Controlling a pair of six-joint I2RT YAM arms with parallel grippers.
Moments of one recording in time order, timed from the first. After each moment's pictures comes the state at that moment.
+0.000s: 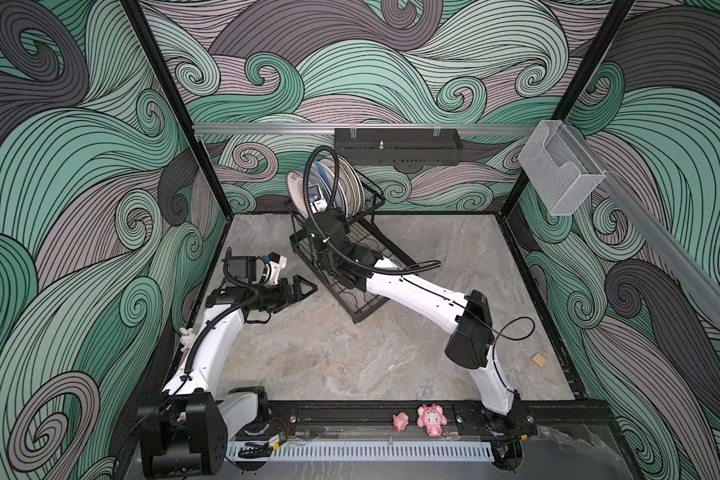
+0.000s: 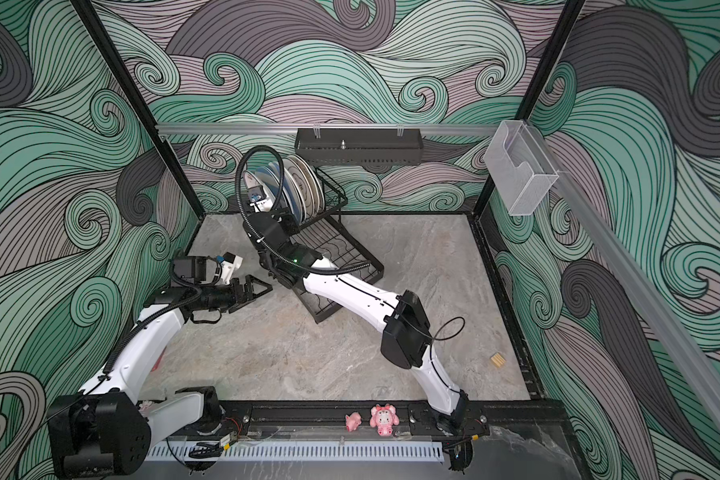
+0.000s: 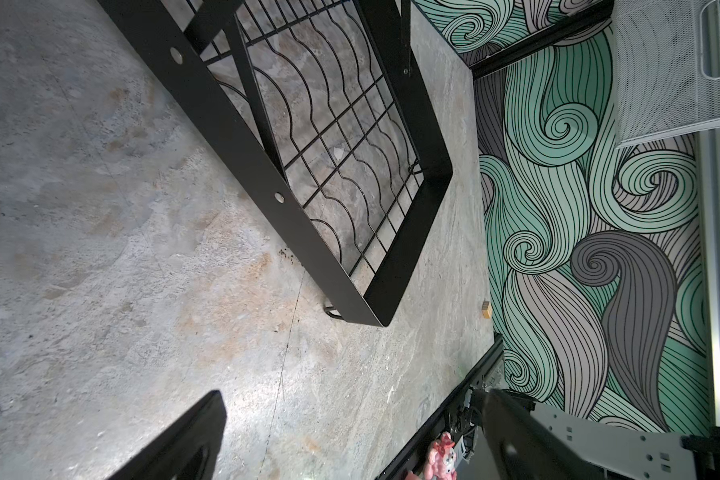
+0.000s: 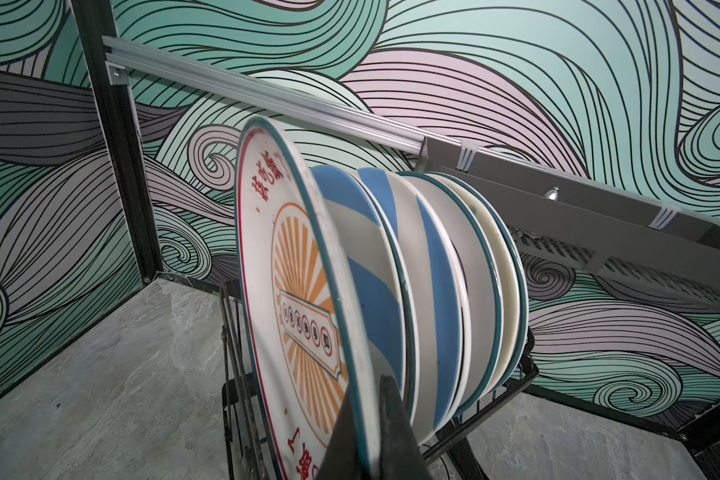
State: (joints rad) left arm 0.06 1.13 0.82 -0.65 0.79 -0.29; right arm 1.03 2.15 2.15 -0.13 0.88 -0.14
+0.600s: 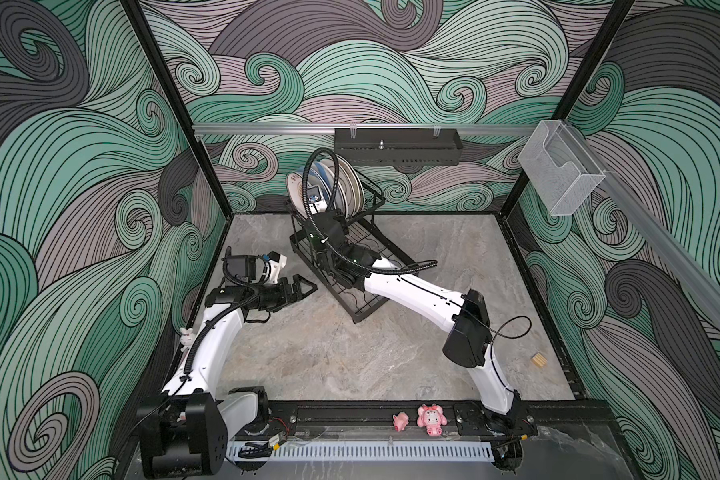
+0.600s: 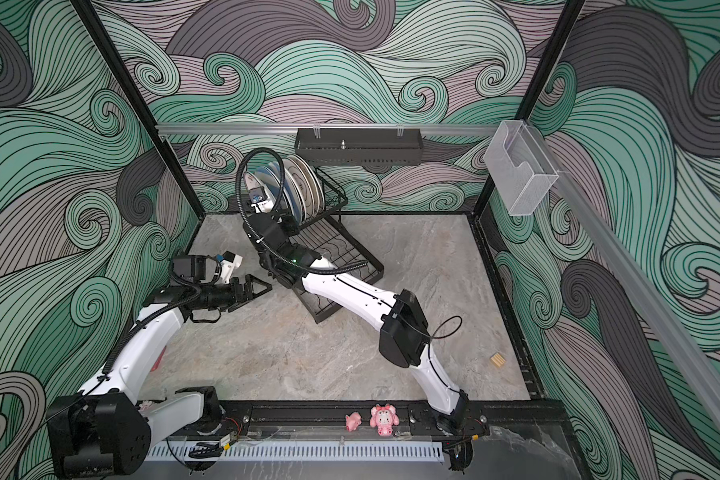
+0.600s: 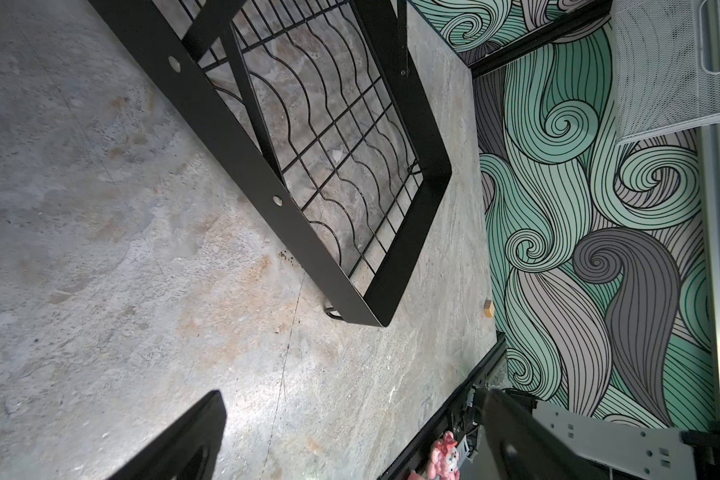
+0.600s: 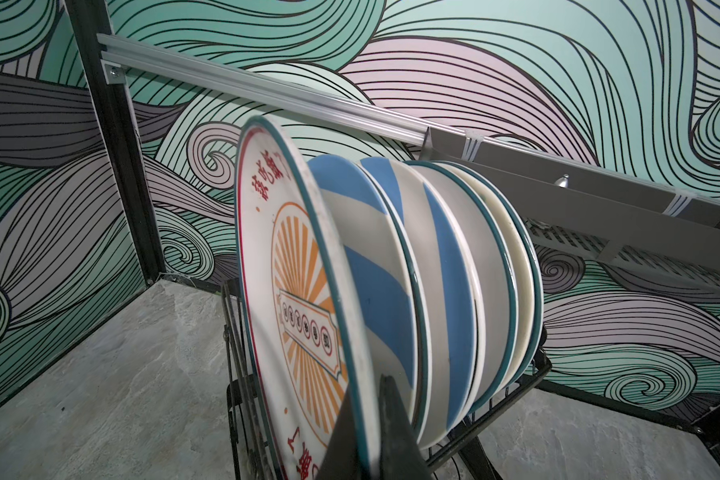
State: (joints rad) left arm 0.06 1.13 0.83 -0.66 0.79 -0.28; right arm 1.03 2.17 2.15 -0.12 0.88 -0.11
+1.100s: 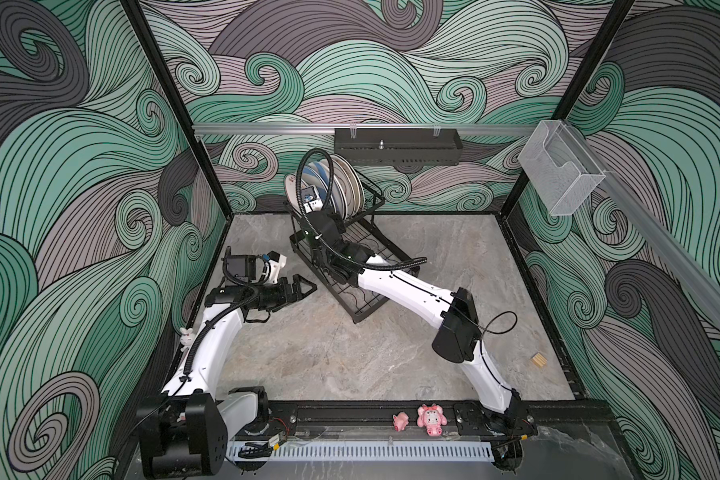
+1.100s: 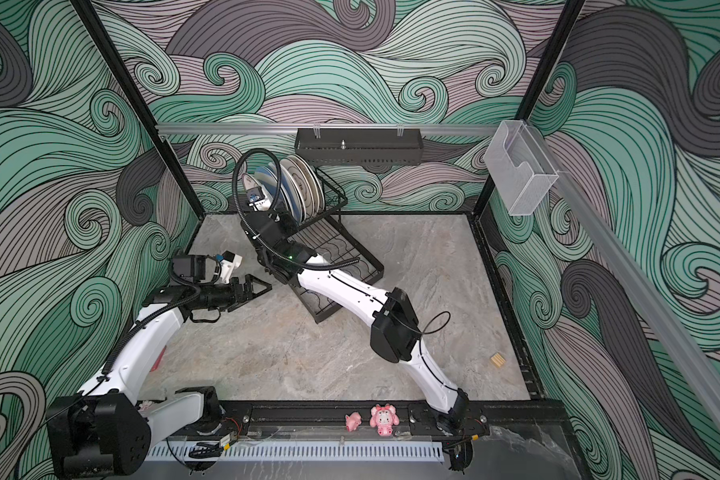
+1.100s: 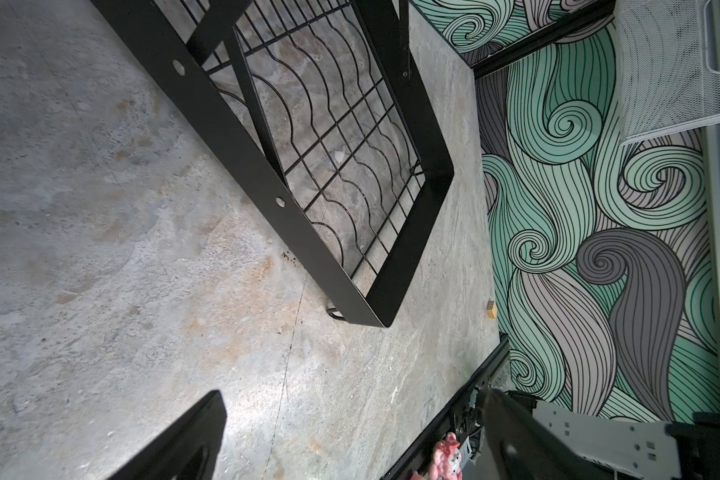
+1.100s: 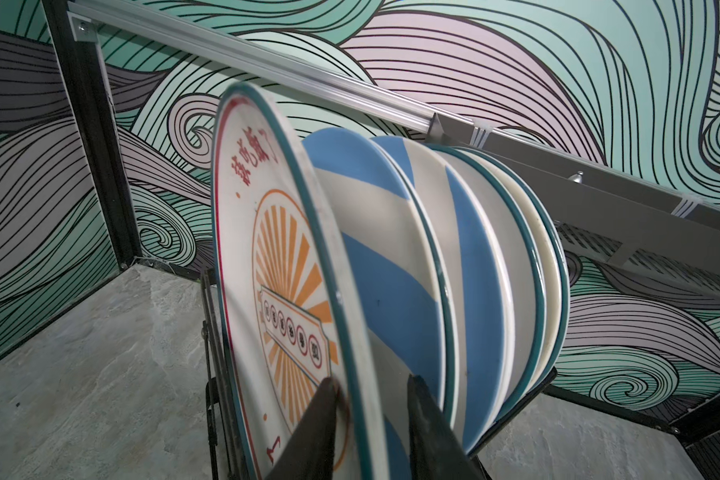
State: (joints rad) left arm 0.06 1.13 0.84 -0.67 0.78 -0.27; right arm 1.01 2.26 2.27 -0.18 0.88 -0.13
